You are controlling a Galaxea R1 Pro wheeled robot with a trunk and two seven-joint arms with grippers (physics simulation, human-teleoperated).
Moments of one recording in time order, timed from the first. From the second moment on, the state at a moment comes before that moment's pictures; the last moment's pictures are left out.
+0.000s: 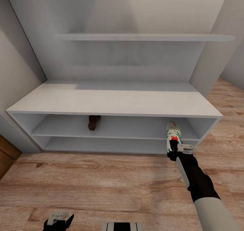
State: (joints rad) left arm -0.29 0.15 0.35 -0.38 -0.12 -0.30 -0.44; right arm -0.61 -0.06 -0.07 -1.10 -0.04 0.74 -0.24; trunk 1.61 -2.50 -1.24
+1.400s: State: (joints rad) left arm -0.29 0.15 0.35 -0.38 -0.12 -0.30 -0.43; right arm -0.61 -0.06 -0.07 -1.10 -0.03 0.74 -0.24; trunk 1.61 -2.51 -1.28
